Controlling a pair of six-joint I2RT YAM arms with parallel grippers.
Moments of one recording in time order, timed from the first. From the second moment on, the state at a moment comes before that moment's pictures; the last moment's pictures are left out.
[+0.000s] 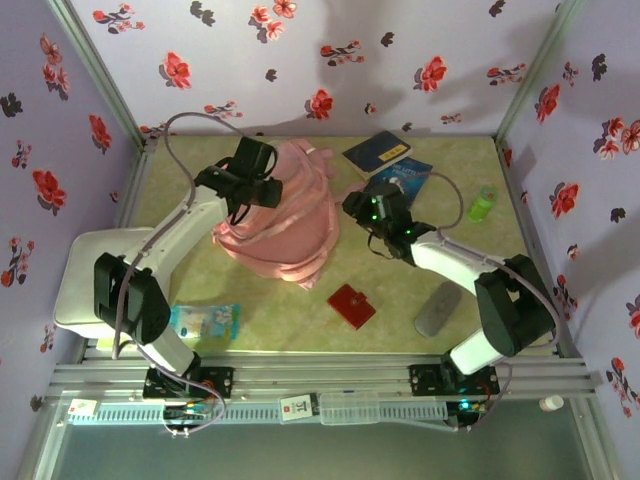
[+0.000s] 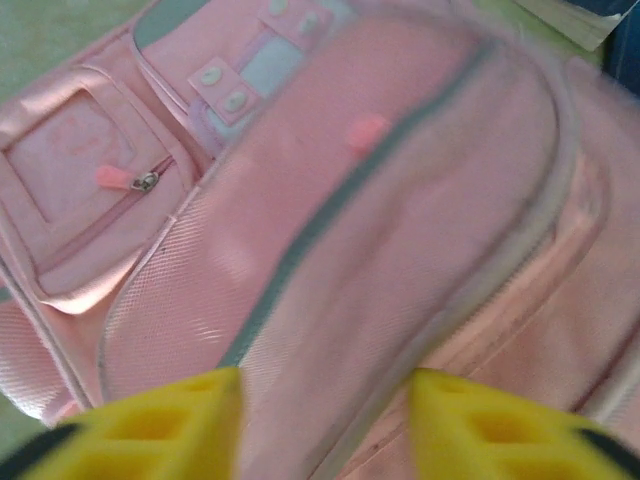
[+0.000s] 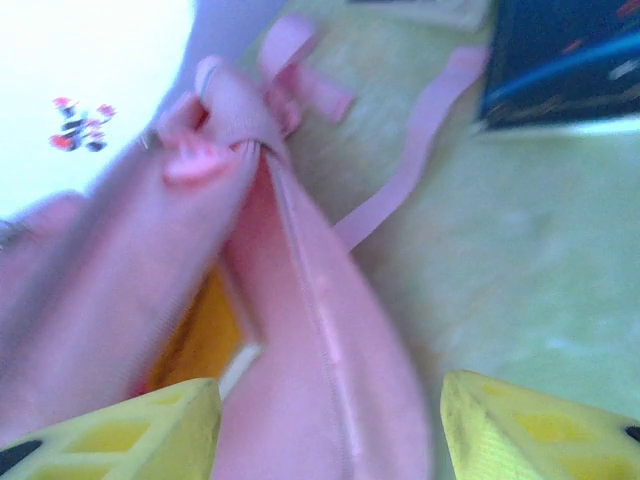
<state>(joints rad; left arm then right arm) -0.52 1.62 1.48 -0.75 -0.16 -0.21 0.51 1.53 0.91 0.04 0.05 0.97</state>
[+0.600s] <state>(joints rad) -0.51 1.53 1.31 -0.59 -0.02 -0.41 0.31 2.03 1.48 -0.29 0.07 0.75</state>
